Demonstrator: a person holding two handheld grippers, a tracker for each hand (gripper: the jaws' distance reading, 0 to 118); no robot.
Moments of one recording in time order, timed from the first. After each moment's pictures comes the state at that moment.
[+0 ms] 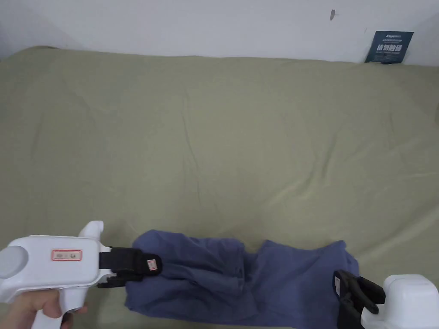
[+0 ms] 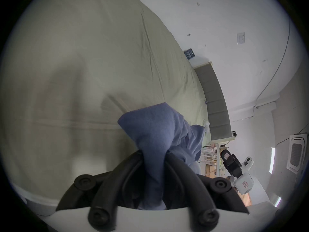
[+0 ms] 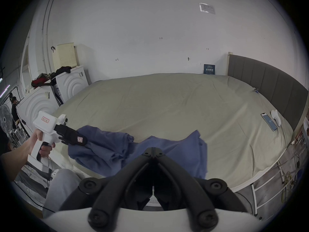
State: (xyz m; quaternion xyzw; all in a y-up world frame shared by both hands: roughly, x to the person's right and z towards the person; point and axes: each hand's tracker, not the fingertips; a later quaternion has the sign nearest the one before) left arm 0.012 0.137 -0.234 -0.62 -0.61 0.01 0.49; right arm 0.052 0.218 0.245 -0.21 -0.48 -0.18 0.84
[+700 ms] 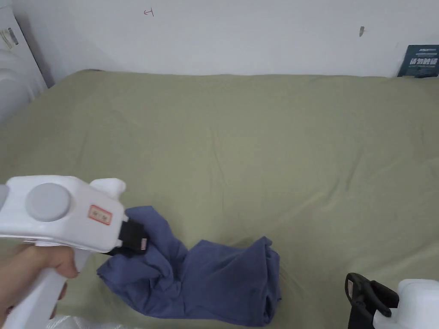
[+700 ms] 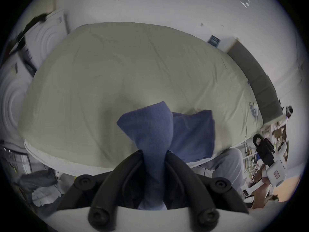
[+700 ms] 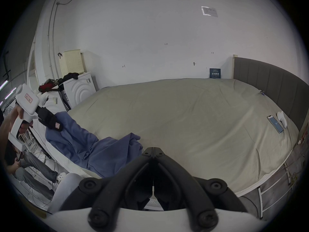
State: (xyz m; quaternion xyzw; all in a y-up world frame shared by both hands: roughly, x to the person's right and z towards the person) left arm 0.020 0.289 -0.159 -0.49 -0.54 -0.25 0.64; right arm 0.047 0.221 0.259 -0.17 -0.46 -0.19 0.85
